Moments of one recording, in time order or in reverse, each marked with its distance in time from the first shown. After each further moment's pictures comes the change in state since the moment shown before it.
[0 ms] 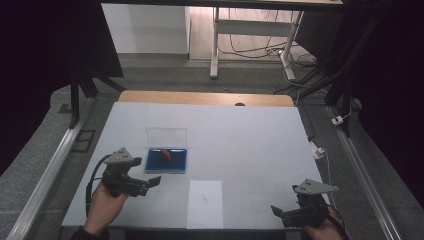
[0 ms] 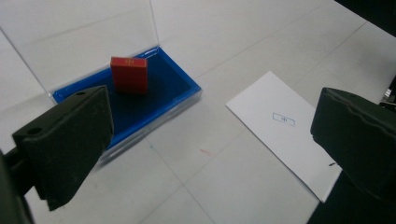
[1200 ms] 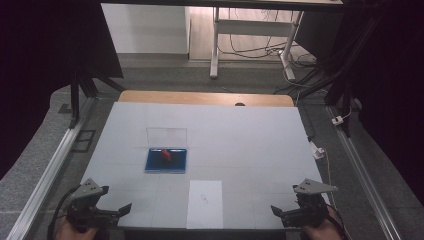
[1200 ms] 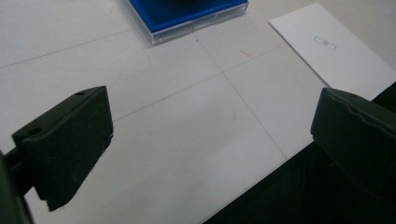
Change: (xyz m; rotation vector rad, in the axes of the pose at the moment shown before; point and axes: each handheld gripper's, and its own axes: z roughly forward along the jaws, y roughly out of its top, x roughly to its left) left arm -0.001 -0.076 -0.048 0.109 0.165 -0.085; right arm 0.001 0.001 0.001 0.007 -0.008 0.003
